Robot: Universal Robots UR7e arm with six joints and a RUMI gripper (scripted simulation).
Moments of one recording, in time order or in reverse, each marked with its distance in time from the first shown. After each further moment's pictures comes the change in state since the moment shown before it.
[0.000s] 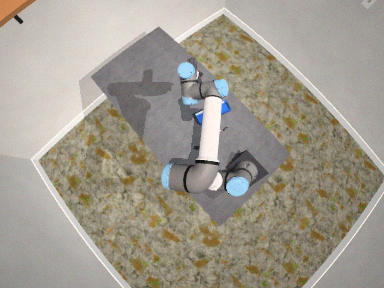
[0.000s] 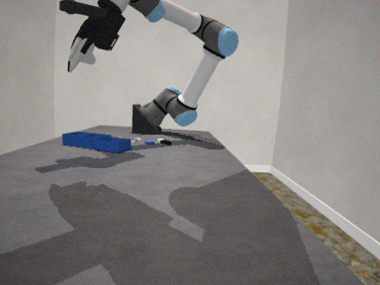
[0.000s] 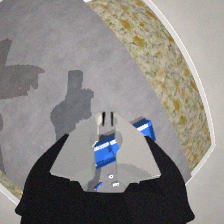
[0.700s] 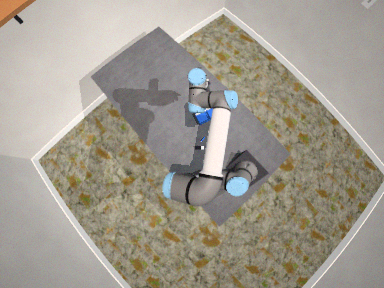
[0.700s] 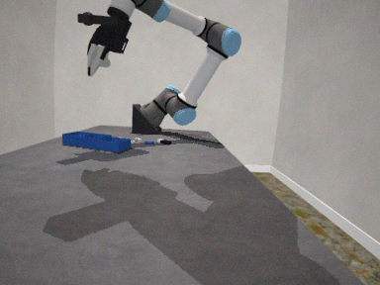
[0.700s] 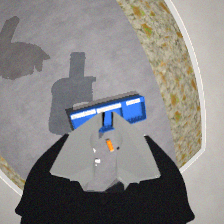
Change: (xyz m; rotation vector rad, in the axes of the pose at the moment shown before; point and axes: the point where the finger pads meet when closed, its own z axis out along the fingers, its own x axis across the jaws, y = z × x) arm 0.034 0.077 -0.020 -0.104 -0.041 -0.162
